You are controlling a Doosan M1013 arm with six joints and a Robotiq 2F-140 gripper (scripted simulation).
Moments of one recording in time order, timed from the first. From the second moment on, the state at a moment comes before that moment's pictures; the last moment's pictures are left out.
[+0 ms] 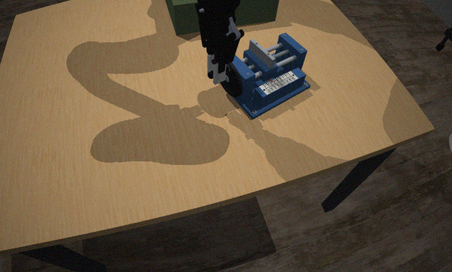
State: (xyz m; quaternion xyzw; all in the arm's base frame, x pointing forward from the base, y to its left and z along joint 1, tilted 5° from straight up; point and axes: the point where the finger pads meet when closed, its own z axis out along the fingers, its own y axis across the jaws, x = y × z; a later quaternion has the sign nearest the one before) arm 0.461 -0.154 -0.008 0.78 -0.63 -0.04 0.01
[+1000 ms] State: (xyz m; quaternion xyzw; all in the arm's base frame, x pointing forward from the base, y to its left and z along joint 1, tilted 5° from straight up) arm 0.492 -0.145 -0.050 0.78 -0.63 -0.04 0.01
